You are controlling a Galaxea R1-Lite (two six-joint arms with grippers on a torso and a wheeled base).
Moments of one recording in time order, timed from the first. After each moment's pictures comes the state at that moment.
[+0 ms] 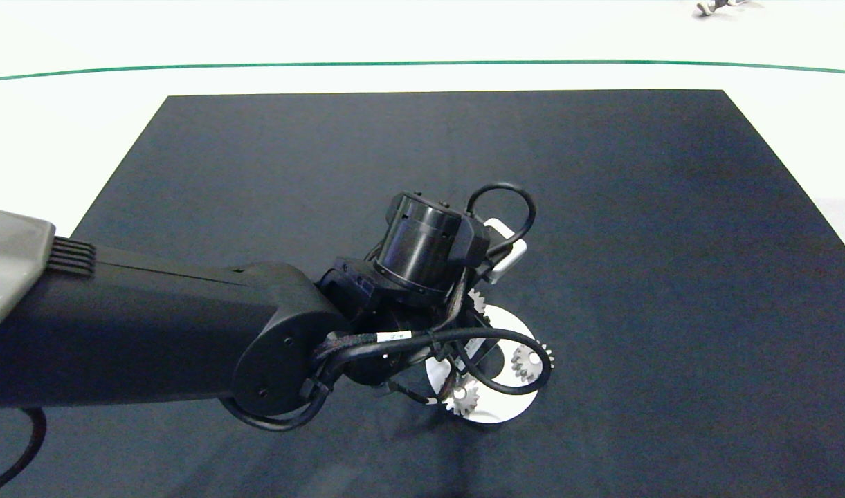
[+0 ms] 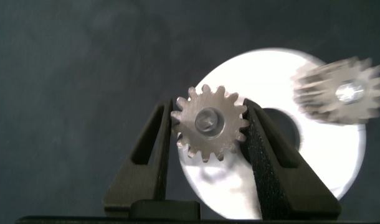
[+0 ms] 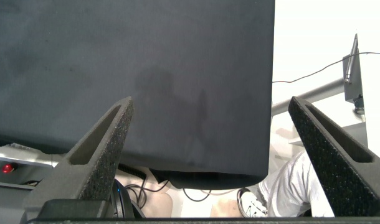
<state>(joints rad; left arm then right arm) -0.87 1.90 -1.28 -0.10 0.27 0.30 0.38 0.01 -0.75 0.86 -0.43 -0.32</state>
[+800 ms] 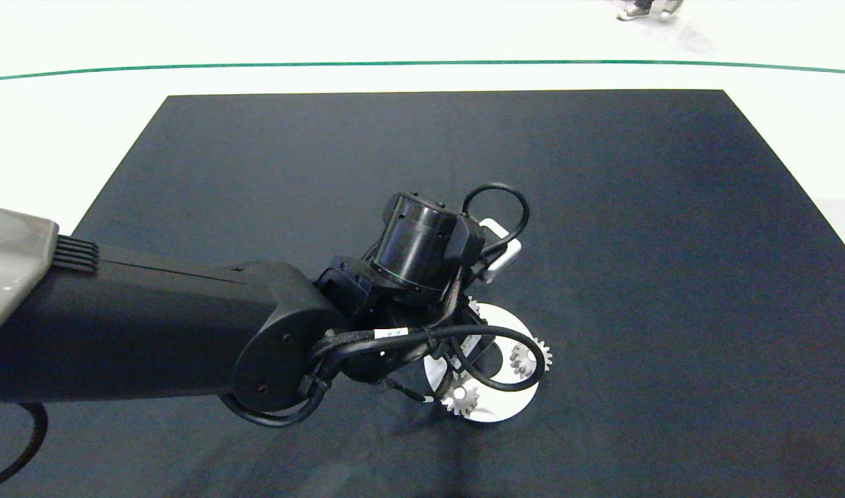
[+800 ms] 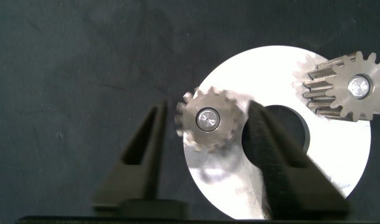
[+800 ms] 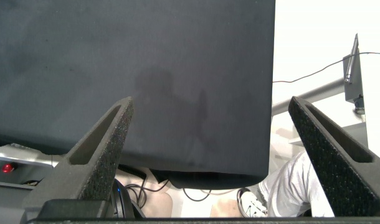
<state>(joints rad) -0.87 1.90 -1.28 -0.10 0.27 0.30 0.38 0.01 -0.75 0.86 -0.43 -0.32</state>
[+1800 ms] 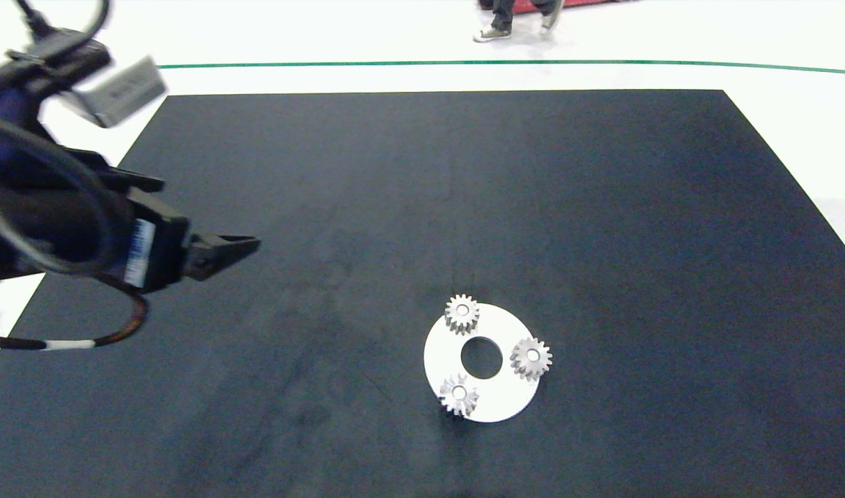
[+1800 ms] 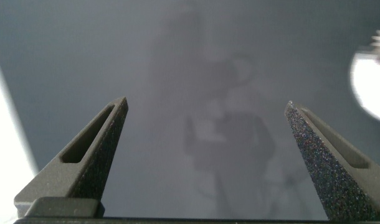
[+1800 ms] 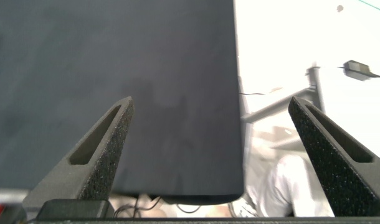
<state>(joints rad) -0.50 1.27 -1.23 0.35 0.31 0.27 0.25 0.25 -0.95 0.75 -0.43 -0.32</state>
